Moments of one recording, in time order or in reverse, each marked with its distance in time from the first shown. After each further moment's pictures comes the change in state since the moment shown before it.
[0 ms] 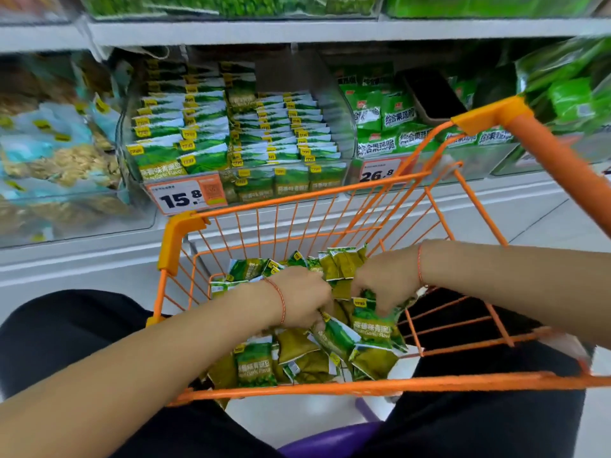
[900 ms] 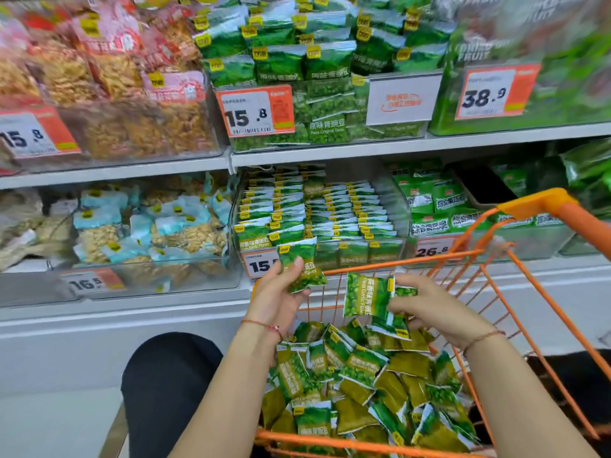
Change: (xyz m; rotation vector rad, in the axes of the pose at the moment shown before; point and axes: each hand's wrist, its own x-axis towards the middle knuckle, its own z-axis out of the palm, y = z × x) left_hand -0.086 -0.049 -0.022 -2.164 1.260 -0.472; right_hand -0.014 -0.023 -0.017 1.342 0.803 0.030
